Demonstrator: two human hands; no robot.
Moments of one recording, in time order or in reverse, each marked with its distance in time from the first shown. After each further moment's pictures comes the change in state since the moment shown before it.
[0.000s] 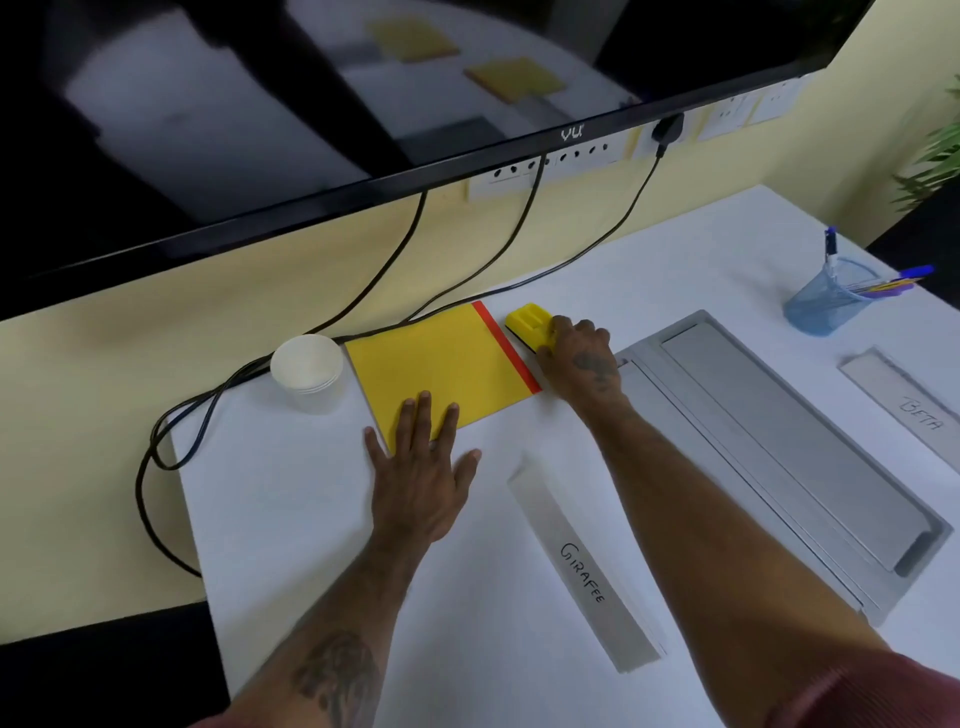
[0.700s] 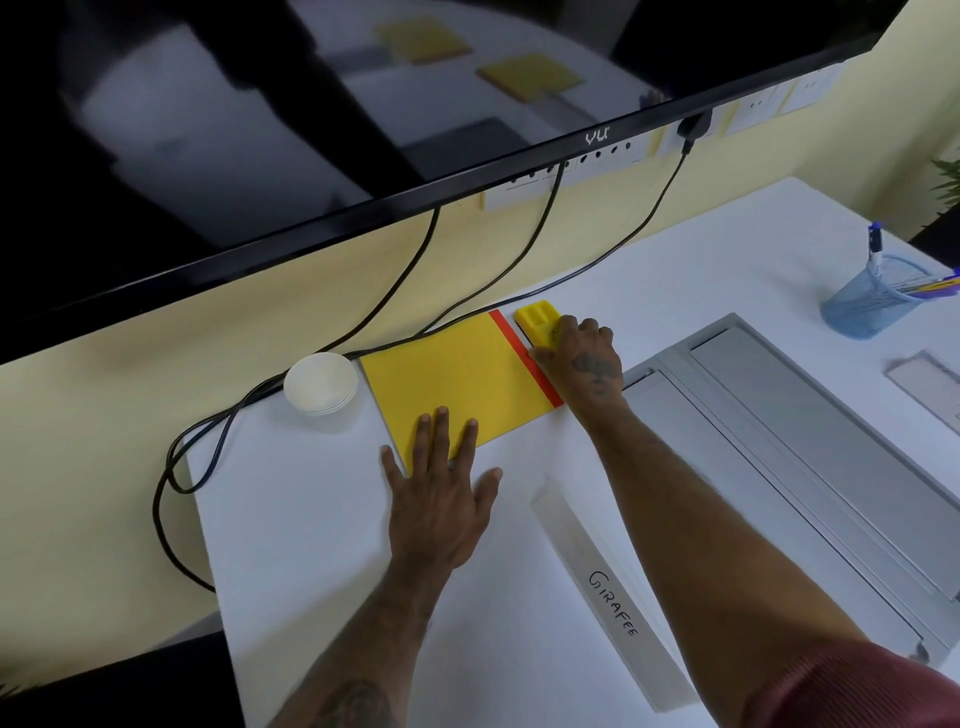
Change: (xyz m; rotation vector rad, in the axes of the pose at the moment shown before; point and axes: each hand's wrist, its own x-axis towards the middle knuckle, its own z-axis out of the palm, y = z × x) left_hand 0.002 -0.002 0.004 0.017 0.001 -0.012; right_hand 0.030 -0.014 0.025 0.021 0.042 0.004
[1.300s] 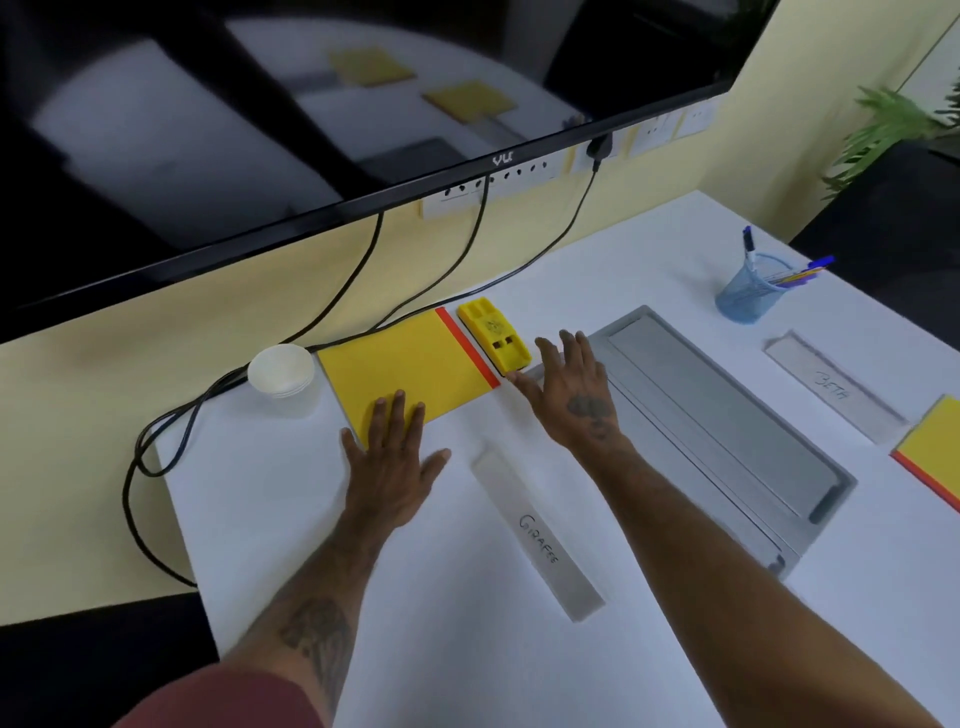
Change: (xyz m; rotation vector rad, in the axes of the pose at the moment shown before) left_hand -0.004 -0.001 -0.018 -0.079 -0.120 0.061; right_hand -0.105 0.055 -0.054 -0.075 0.079 -0.139
